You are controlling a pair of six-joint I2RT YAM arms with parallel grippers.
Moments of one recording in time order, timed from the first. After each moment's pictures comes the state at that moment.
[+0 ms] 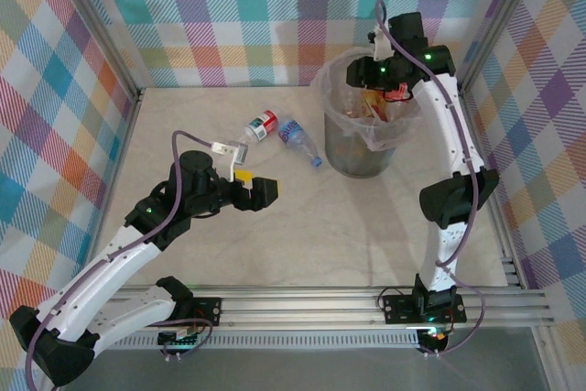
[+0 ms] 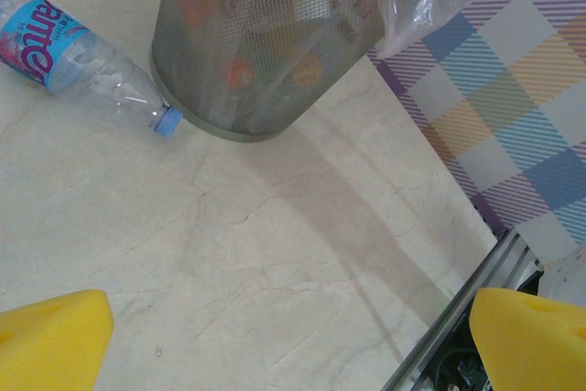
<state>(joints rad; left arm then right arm) -0.63 0.90 0.92 -0.48 0.26 -0.45 0.26 2.00 2.36 -1.17 -0.28 0.23</state>
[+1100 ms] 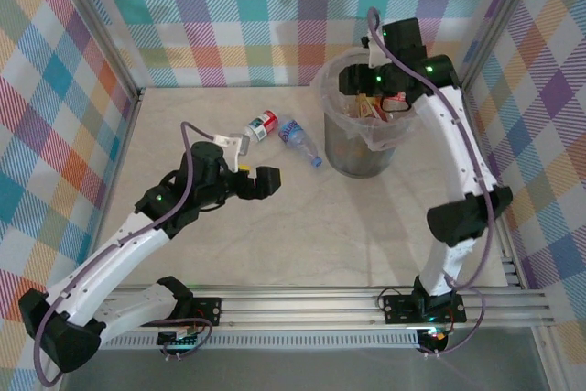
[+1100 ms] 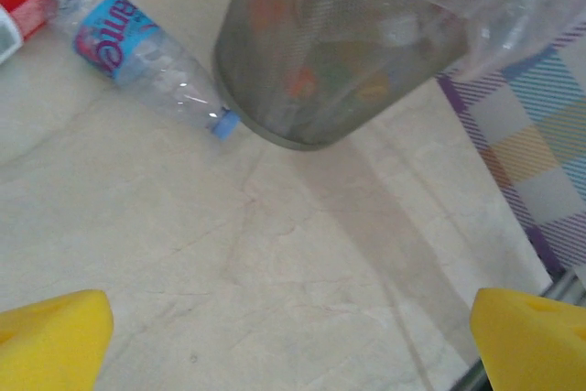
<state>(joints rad) -0.63 1.01 0.99 -0.51 0.13 -0.50 0.34 1.79 2.18 -1.13 -0.19 0.20</state>
